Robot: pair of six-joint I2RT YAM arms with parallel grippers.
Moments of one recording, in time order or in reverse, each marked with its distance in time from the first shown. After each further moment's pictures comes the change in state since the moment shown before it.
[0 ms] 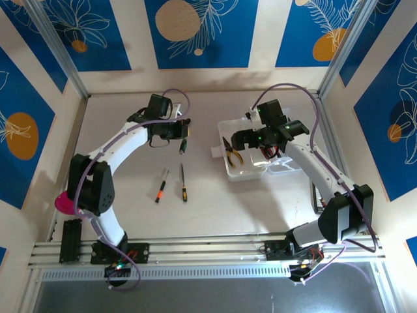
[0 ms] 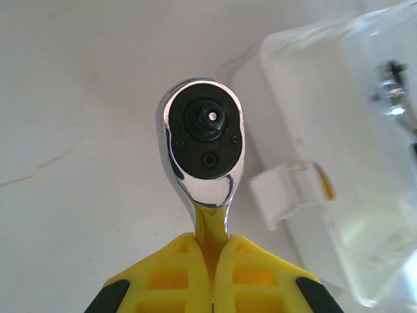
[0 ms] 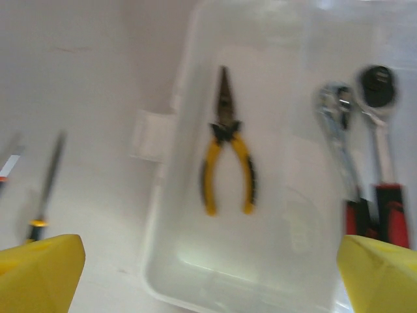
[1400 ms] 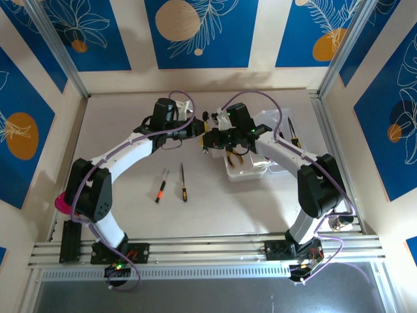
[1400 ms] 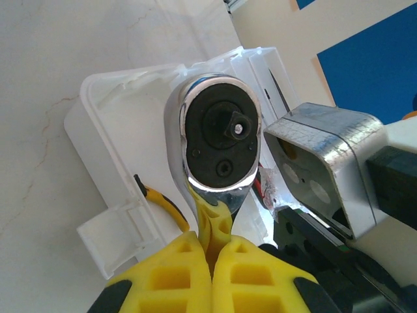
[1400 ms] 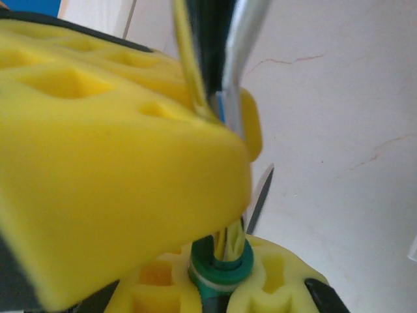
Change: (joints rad) left arm -0.097 -0.048 -0.146 0.433 0.195 -0.285; right arm 0.161 0.275 -0.003 0.470 -0.412 0.364
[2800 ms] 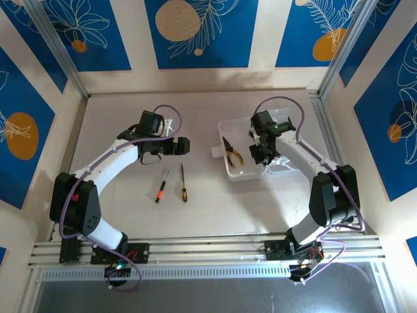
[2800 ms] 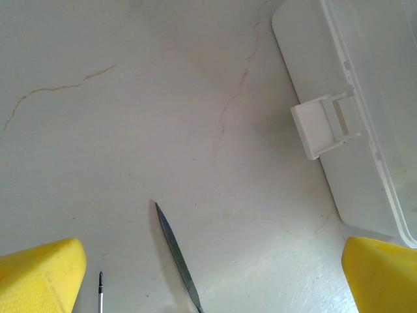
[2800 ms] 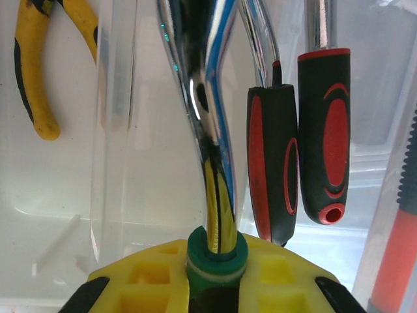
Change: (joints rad) left arm 0.100 -0.152 -0.119 -0.439 -0.298 0.320; right arm -0.190 -0.116 -0.048 -0.644 0.732 -0.470
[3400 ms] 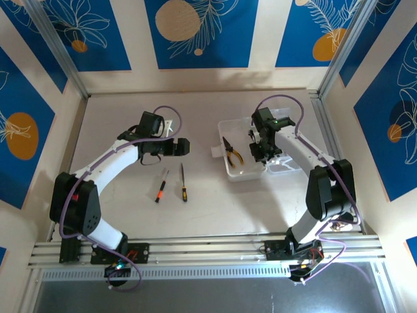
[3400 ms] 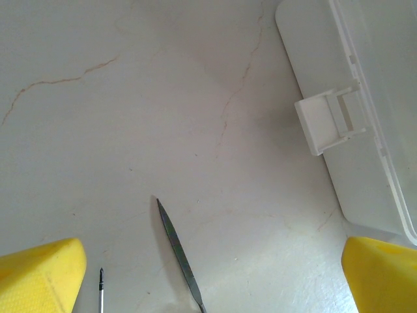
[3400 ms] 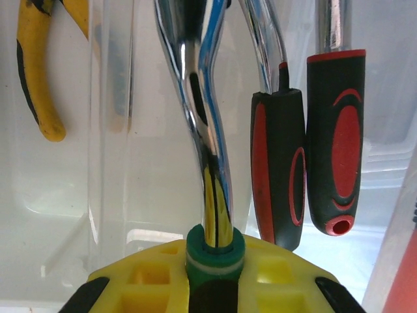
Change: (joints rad) left arm 0.000 0.000 -0.010 0.001 0.000 0.000; right arm -0.028 0.060 0.064 -0.052 -0.055 -0.001
